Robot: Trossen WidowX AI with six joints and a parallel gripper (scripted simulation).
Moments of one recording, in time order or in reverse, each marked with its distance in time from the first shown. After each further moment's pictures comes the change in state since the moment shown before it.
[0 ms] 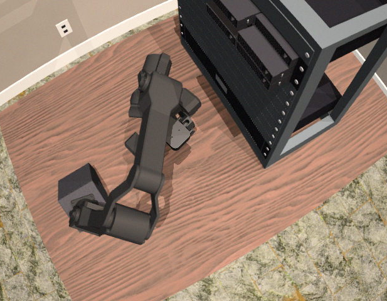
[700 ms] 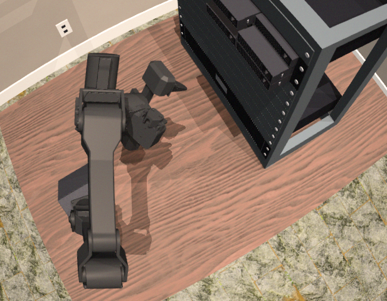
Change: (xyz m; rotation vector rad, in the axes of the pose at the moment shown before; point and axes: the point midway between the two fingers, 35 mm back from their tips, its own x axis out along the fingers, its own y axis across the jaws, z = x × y) arm -0.141 0.016 0.029 0.192 -0.026 0.735
